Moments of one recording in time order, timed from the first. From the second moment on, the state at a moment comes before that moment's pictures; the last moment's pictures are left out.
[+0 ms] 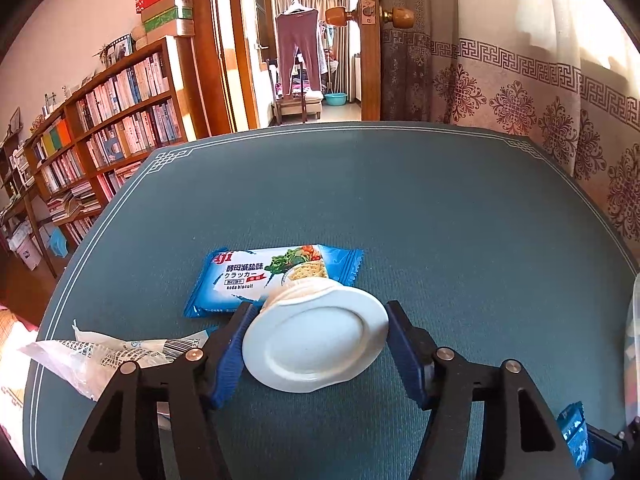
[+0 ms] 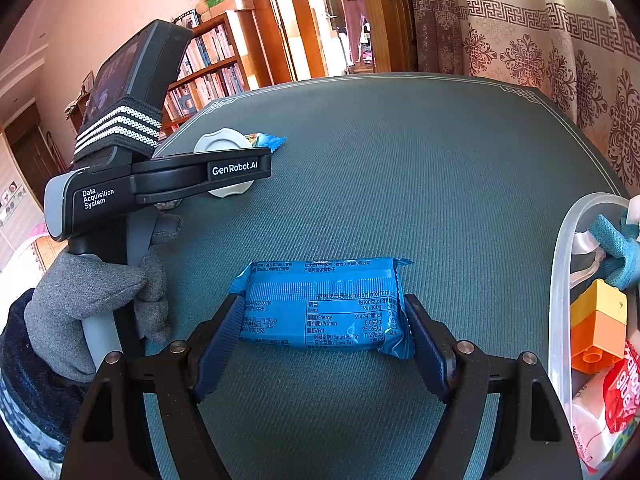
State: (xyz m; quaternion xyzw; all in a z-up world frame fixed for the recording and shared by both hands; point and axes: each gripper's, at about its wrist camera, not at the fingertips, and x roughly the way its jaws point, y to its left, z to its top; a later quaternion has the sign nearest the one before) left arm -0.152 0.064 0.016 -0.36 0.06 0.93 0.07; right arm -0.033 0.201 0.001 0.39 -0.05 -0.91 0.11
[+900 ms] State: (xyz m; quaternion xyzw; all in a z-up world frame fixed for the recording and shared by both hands) left arm -0.120 0.072 0.039 -0.33 0.04 0.94 0.12; right arm -0.008 0.215 0.030 0.34 -0.07 -0.93 0.09
